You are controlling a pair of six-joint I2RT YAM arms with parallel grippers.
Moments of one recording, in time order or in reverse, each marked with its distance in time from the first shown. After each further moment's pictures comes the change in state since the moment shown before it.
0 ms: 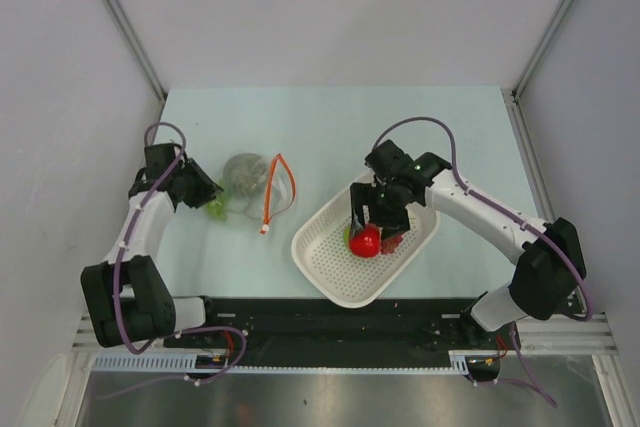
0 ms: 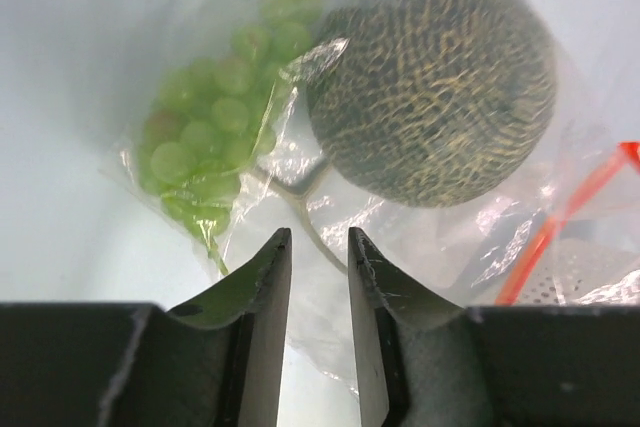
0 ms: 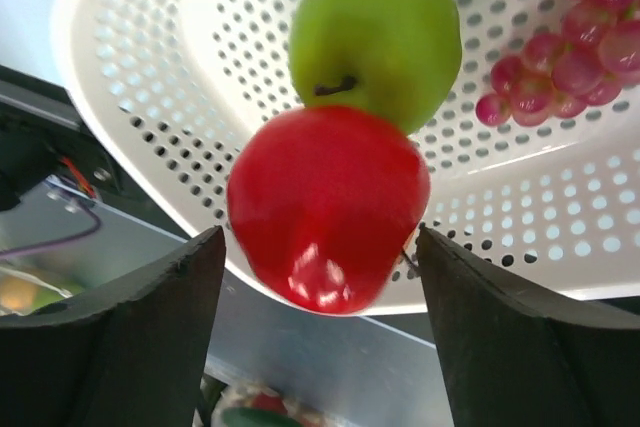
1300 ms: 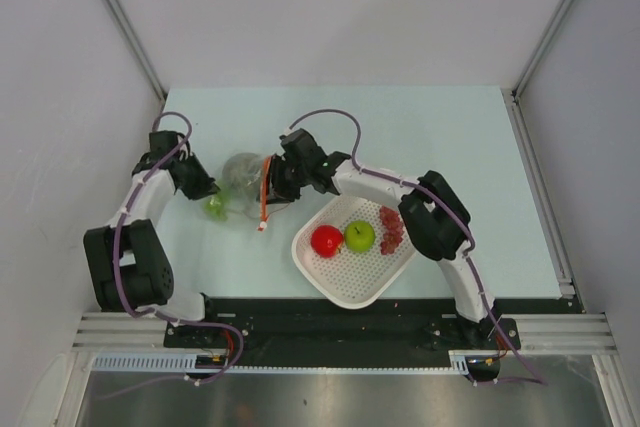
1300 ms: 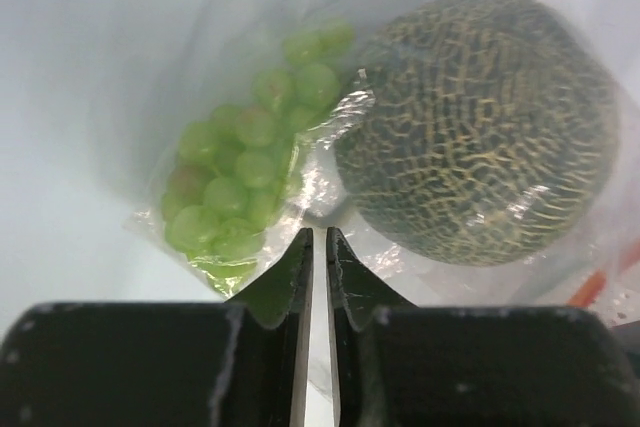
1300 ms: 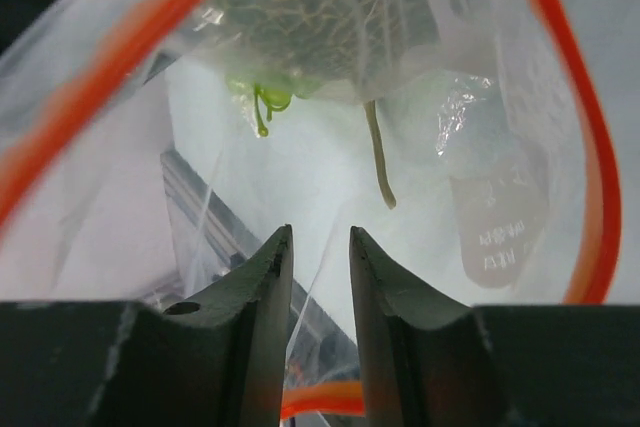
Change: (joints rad) left arm -0.001 0.198 0.163 -0.052 -0.023 0.109; right arm 0.166 0.677 0.459 0.717 -0.114 0.314
